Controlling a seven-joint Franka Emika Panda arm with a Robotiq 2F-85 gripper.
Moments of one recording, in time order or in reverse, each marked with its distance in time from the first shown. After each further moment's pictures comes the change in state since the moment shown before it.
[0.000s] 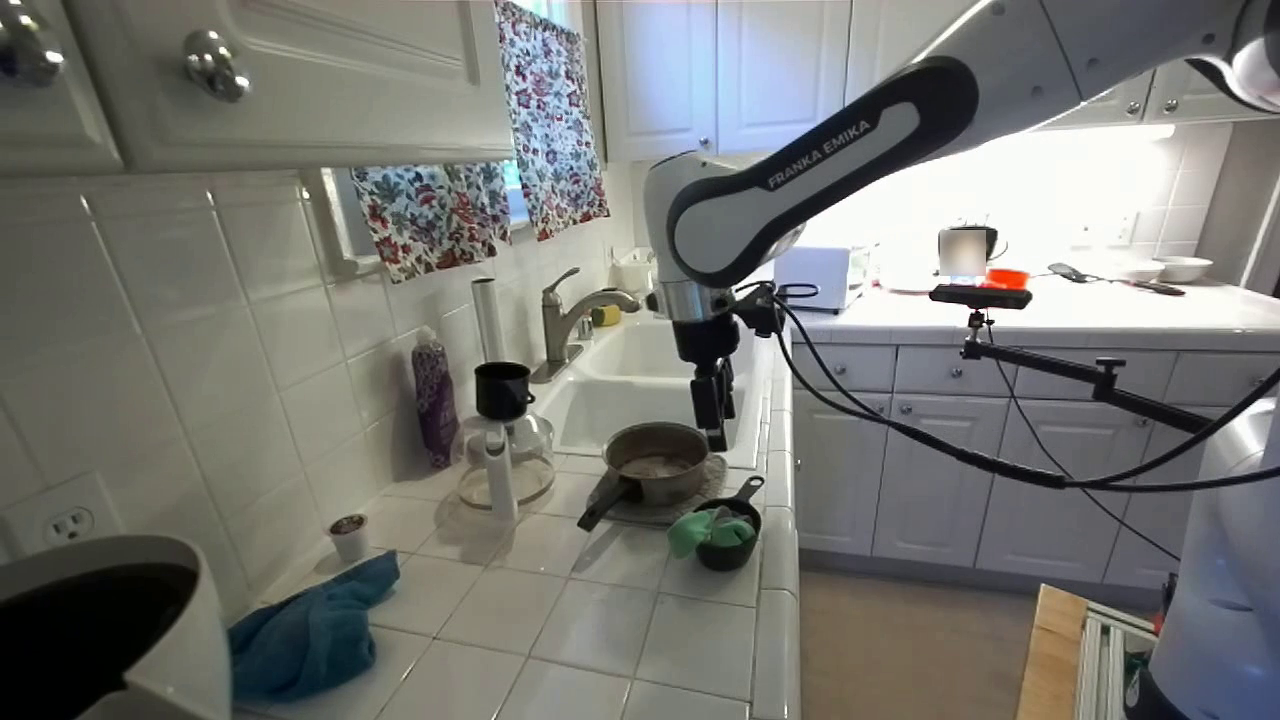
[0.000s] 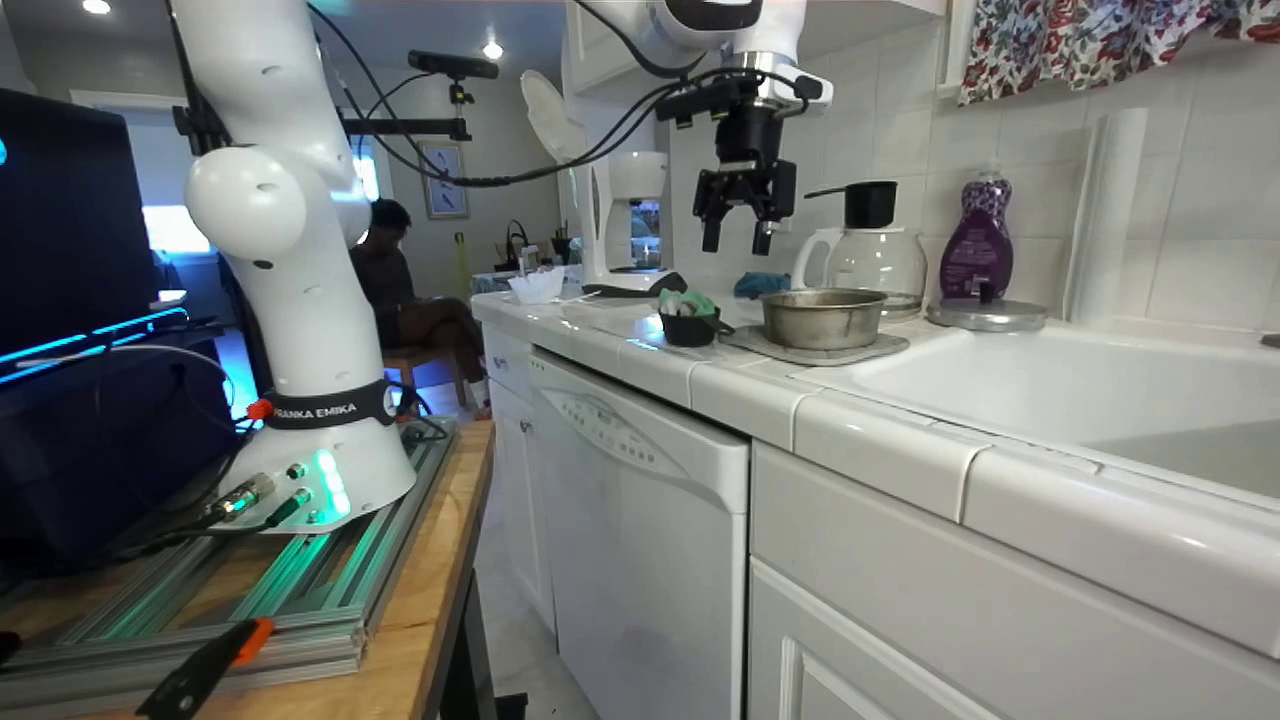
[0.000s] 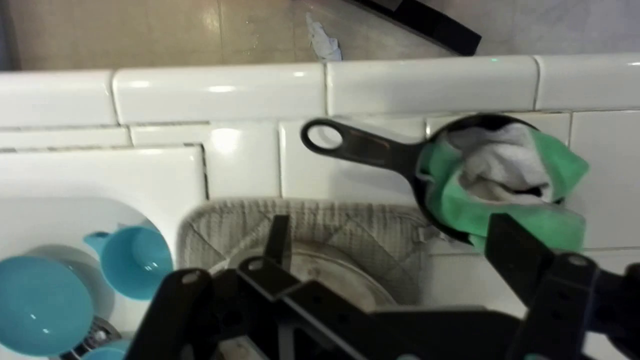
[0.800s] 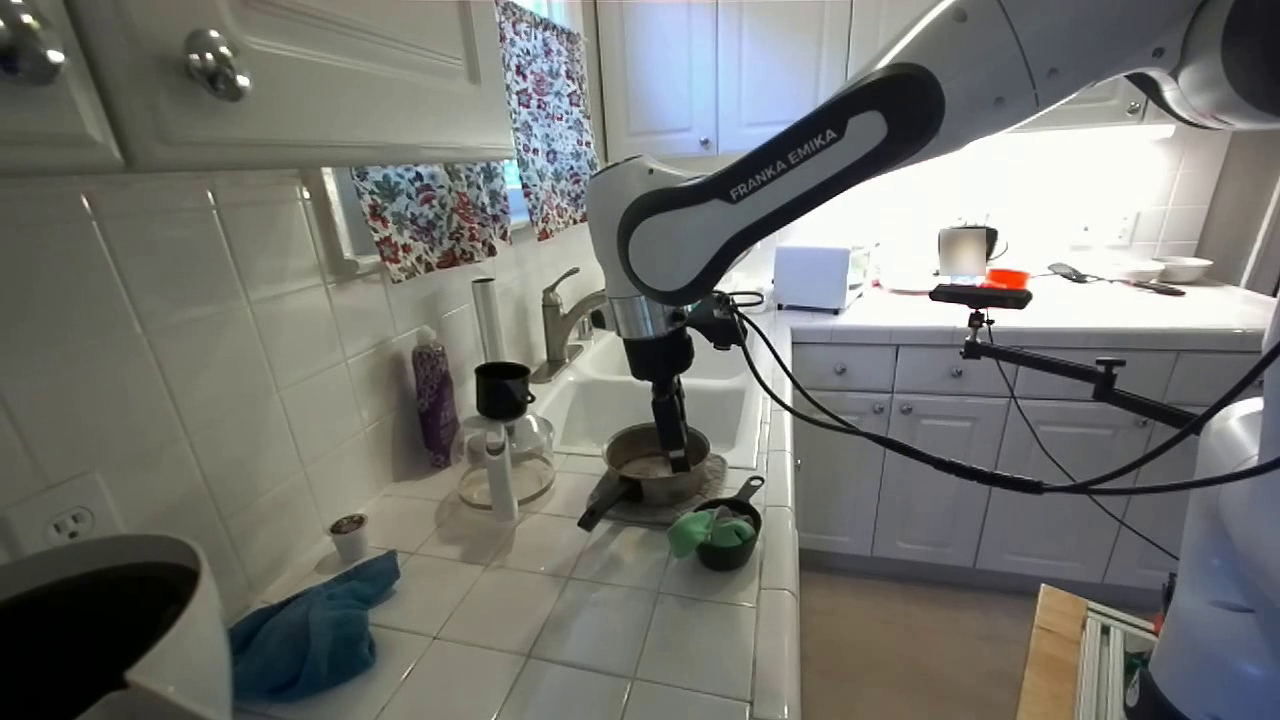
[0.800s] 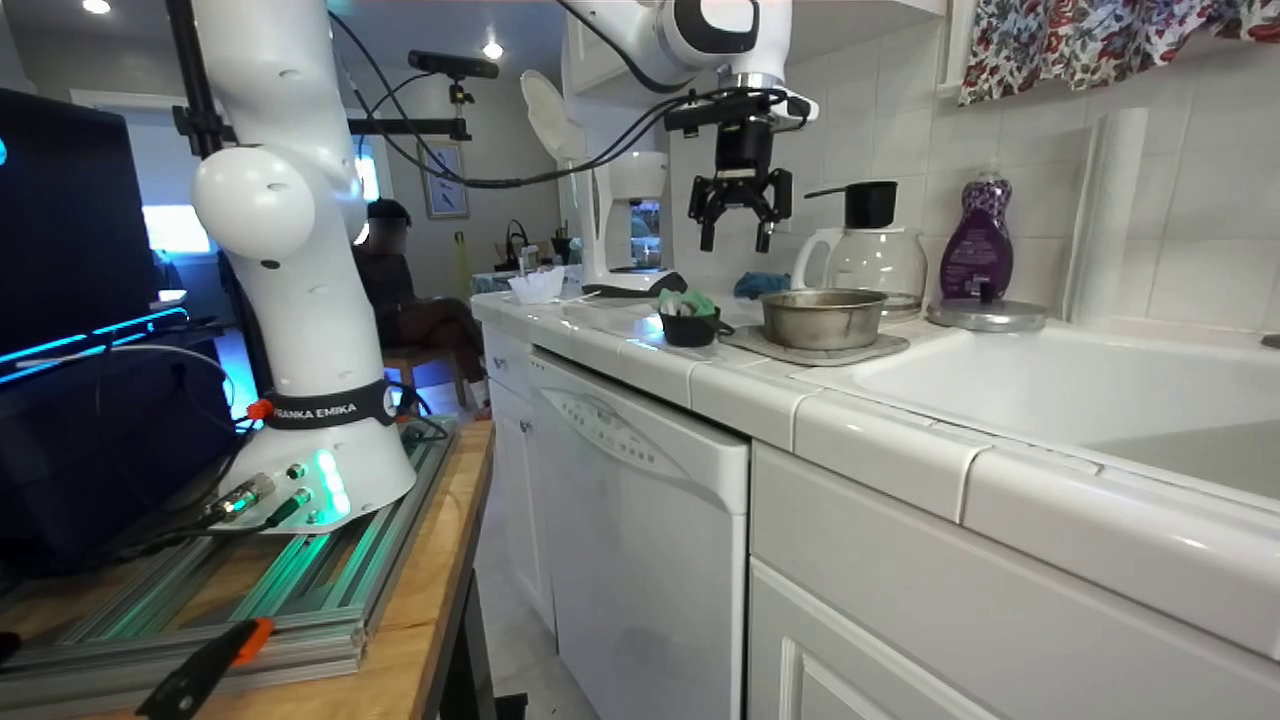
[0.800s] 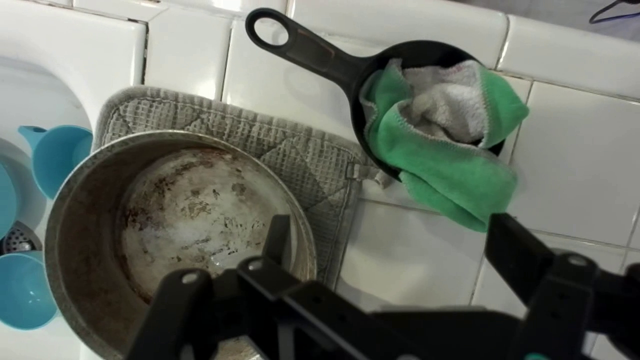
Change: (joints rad) arm 0.051 0.082 0.078 0.091 -0.019 -0.004 -0.074
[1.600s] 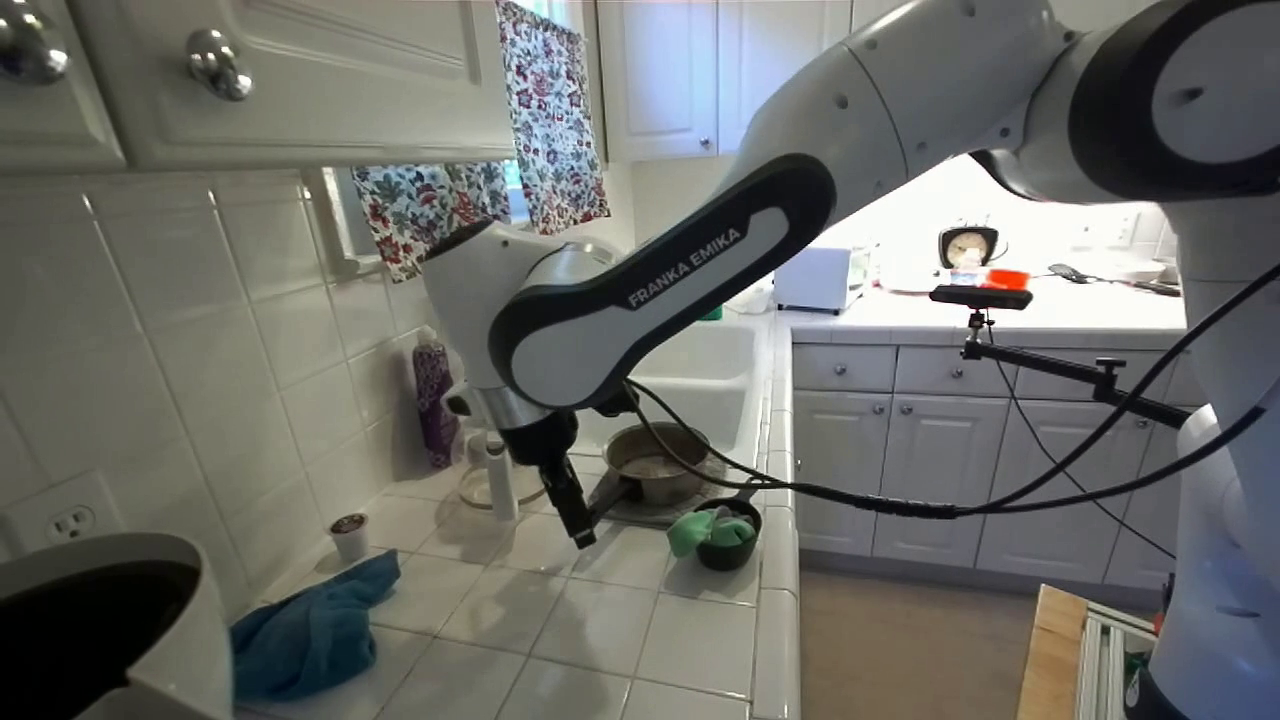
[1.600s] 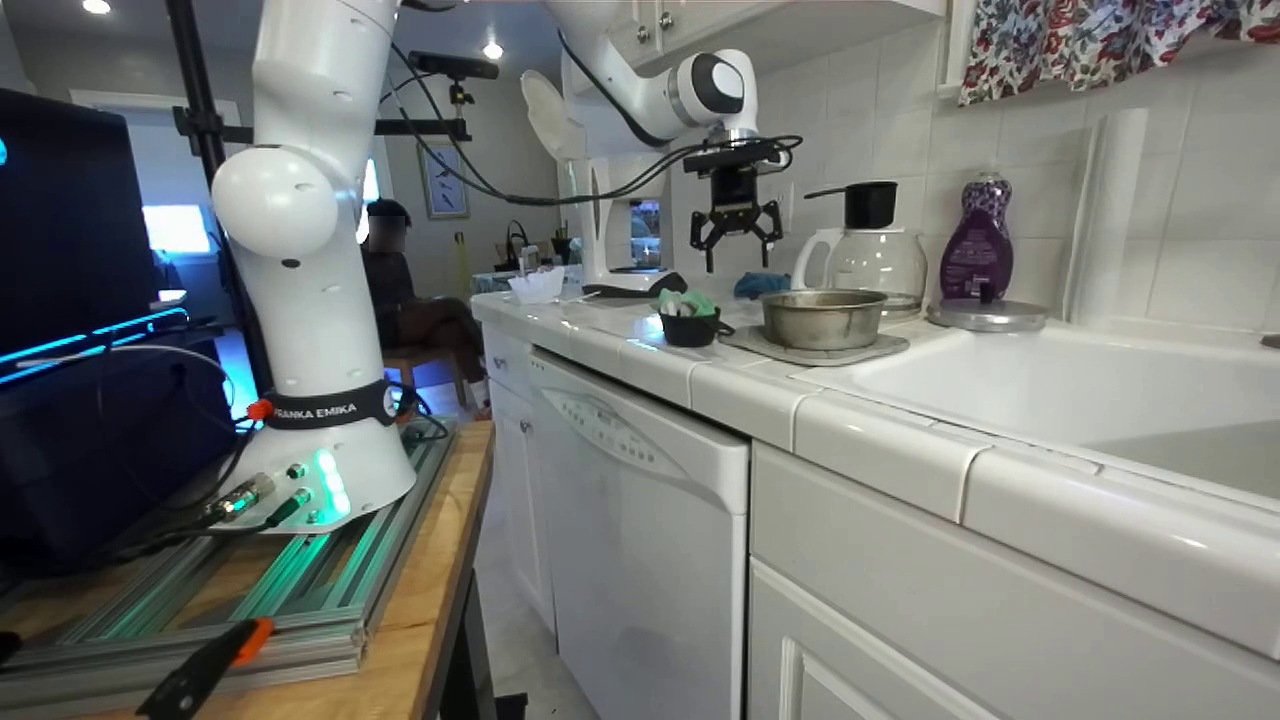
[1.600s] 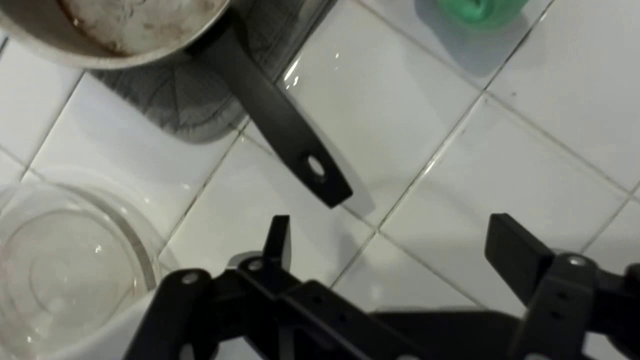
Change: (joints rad) arm 0.158 0.305 0.126 0.291 -0.229 0.000 -0.058
